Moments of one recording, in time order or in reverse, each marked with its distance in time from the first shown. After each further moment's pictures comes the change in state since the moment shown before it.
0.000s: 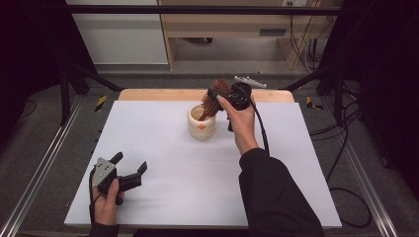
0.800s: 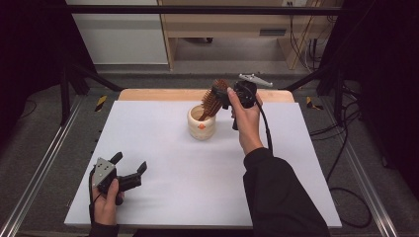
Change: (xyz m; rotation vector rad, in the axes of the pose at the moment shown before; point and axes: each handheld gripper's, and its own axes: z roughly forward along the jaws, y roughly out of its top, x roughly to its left) left arm 0.001 0.000 0.000 0.000 0.003 0.000; right arm -0.003 0.010 -0.016 -0.037 0.007 -0.036
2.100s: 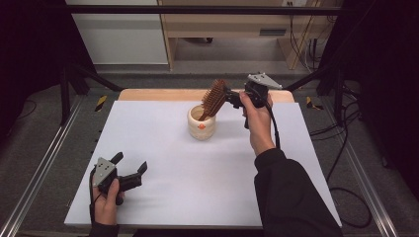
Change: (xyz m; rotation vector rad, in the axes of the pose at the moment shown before) left arm 0.000 -0.001 0.001 0.007 -0.005 -0.002; right arm -0.009 0.008 -0.027 -0.092 -0.128 -0.153
